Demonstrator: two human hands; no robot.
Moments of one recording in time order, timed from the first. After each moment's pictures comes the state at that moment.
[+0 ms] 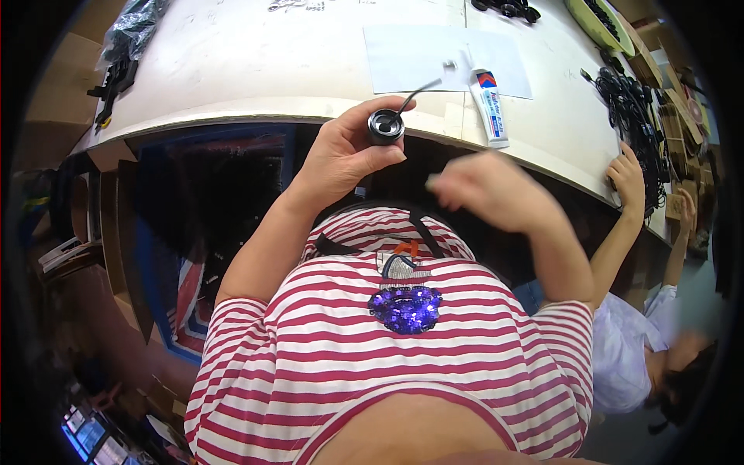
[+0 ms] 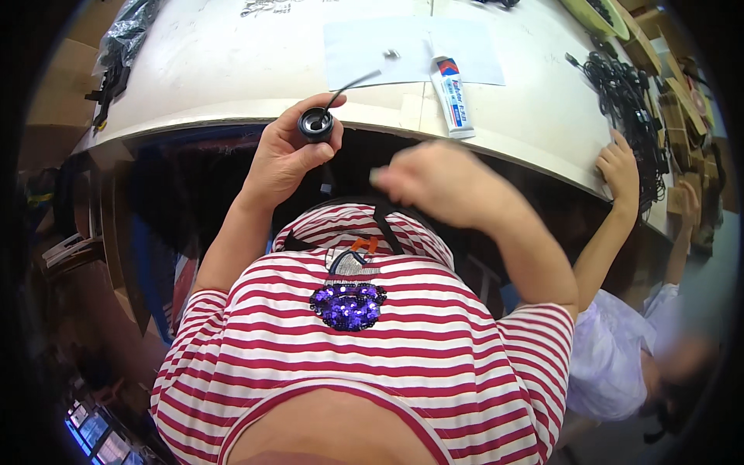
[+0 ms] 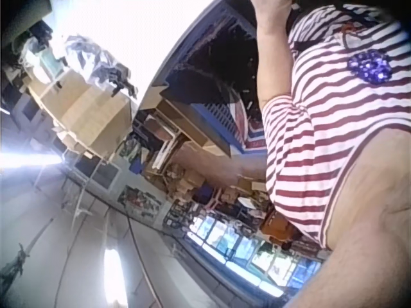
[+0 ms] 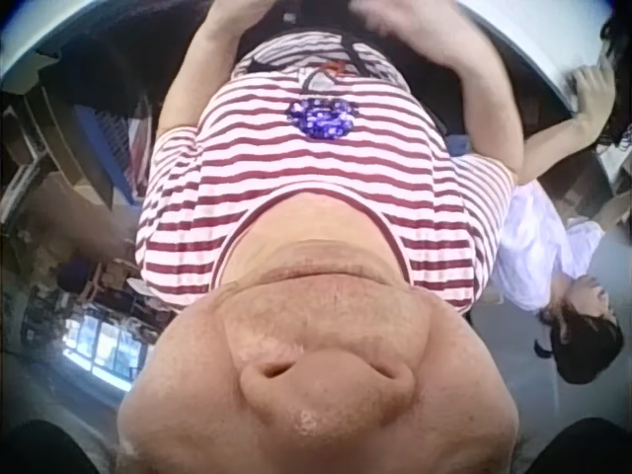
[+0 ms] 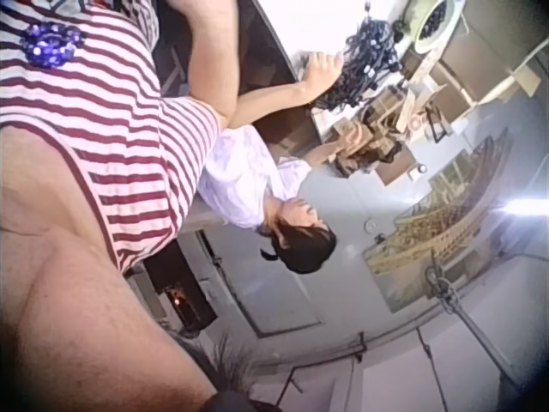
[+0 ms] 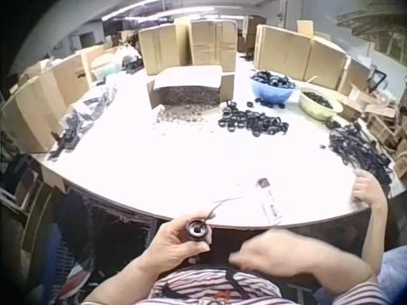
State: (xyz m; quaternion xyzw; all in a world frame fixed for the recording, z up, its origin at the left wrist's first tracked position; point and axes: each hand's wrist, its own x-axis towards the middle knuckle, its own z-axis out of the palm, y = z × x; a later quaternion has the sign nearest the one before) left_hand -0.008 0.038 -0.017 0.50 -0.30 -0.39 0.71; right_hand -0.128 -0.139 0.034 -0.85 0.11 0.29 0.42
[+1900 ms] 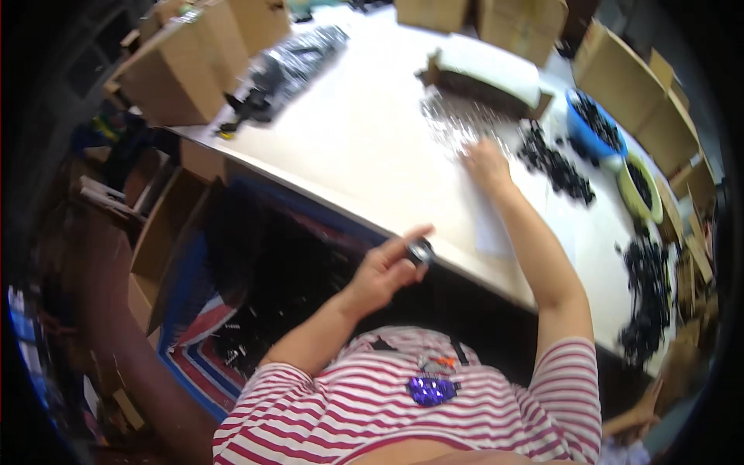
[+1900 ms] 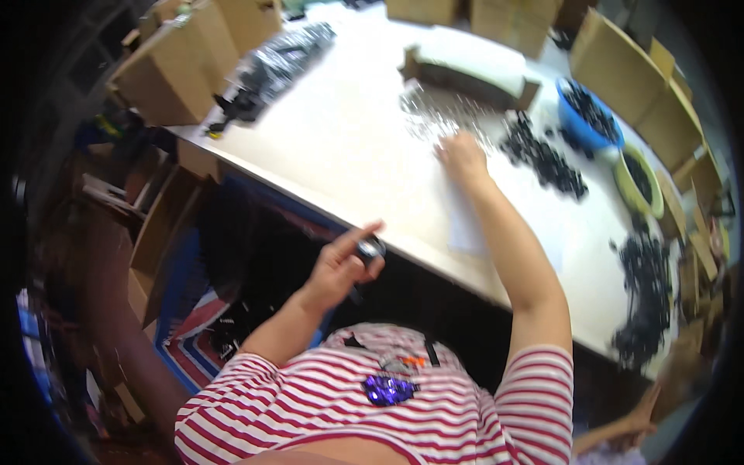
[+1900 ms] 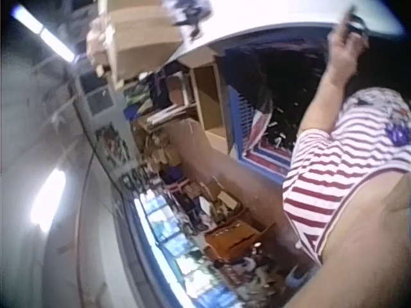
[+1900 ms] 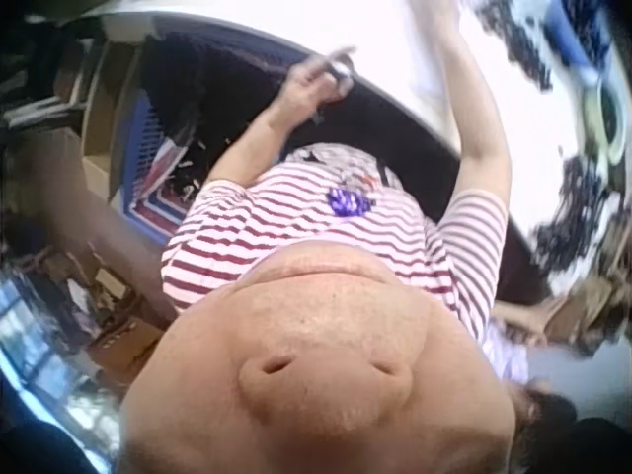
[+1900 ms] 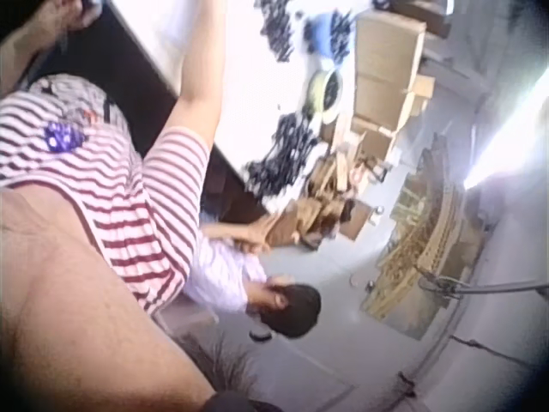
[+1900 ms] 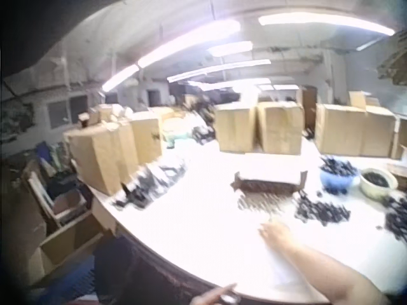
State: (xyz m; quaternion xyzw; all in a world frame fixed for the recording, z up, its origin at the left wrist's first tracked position) left_hand 0.024 0.118 0.001 0.50 -0.29 -0.25 0.78; right_hand 0.146 -0.175 -0.038 -0.97 0.02 -0.22 0.11
